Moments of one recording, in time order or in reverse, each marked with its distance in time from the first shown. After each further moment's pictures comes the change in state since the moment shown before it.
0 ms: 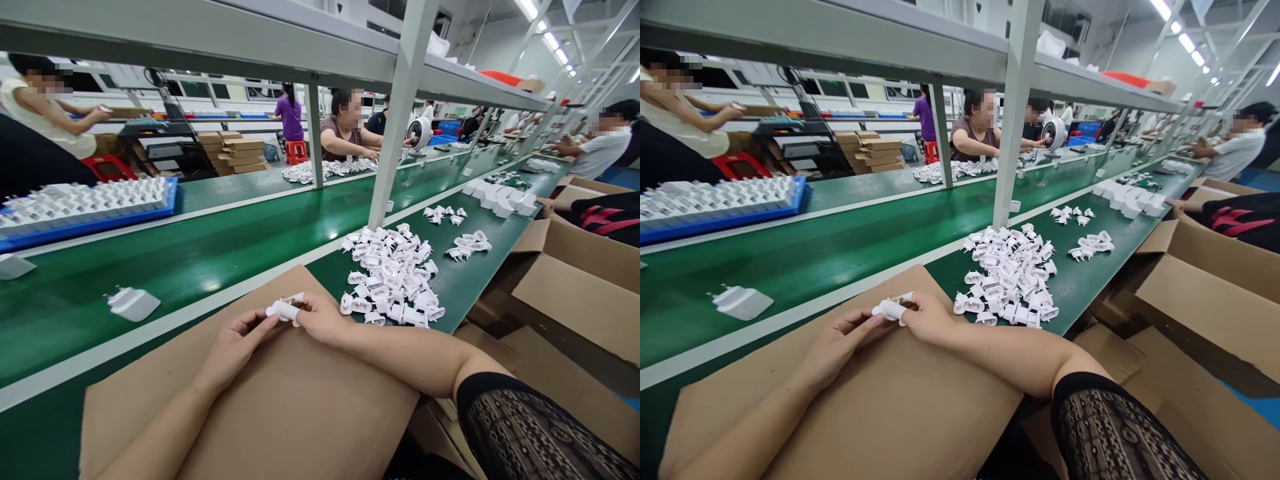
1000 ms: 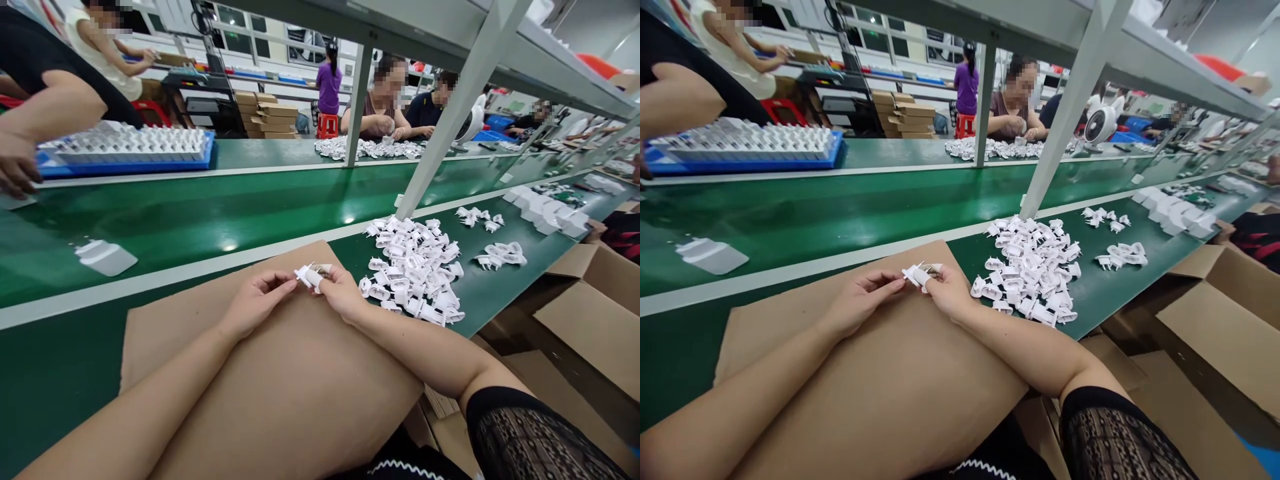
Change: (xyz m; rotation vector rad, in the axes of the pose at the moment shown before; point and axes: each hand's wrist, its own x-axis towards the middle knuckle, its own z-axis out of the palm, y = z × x) left_hand 0.004 0.003 0.003 -0.128 0.091 0.047; right_hand 0.002 -0.007 0.001 0.127 0.105 0.110
